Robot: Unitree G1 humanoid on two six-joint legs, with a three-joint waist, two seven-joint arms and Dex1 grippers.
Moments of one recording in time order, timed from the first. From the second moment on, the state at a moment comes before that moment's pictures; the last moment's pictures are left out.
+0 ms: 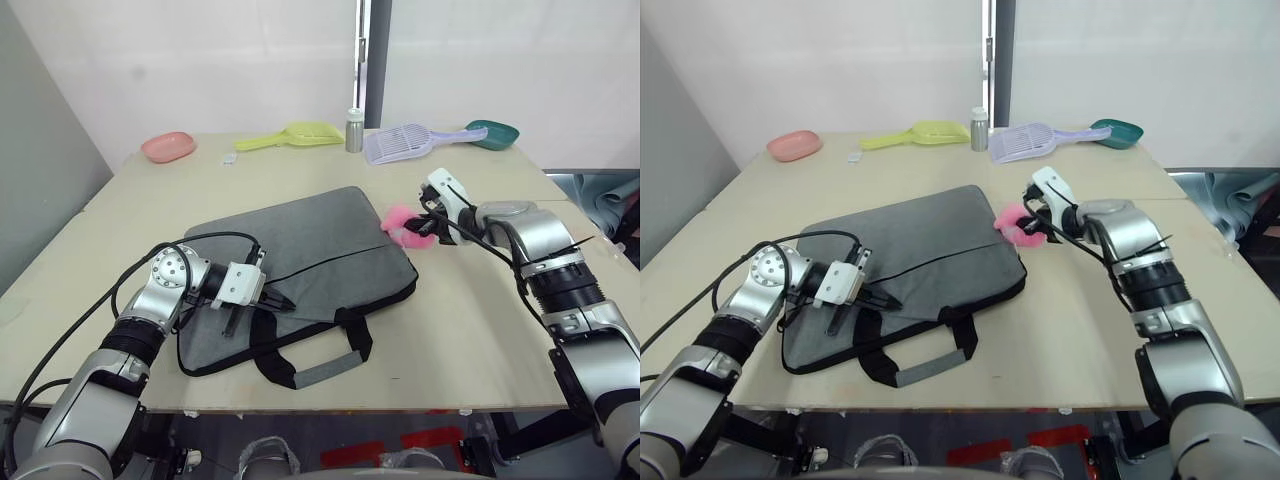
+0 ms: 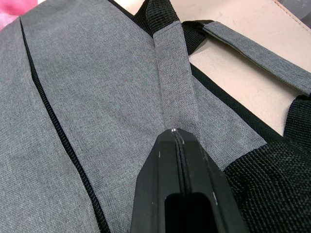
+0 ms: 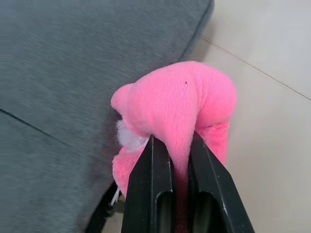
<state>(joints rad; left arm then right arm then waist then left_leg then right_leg) -0.56 0.63 -0.24 0.58 -0.17 -0.57 -1.55 -0.77 -0.61 0.13 0.18 0.24 0.92 0.83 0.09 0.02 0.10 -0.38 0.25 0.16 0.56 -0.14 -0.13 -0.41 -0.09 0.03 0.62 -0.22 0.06</state>
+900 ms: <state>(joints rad) -0.45 0.88 0.01 0.02 -0.49 0.40 -1.44 -0.73 -0.99 -0.01 0.14 0.39 1.01 1.03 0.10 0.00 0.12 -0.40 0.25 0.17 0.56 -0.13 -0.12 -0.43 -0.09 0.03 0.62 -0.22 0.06</state>
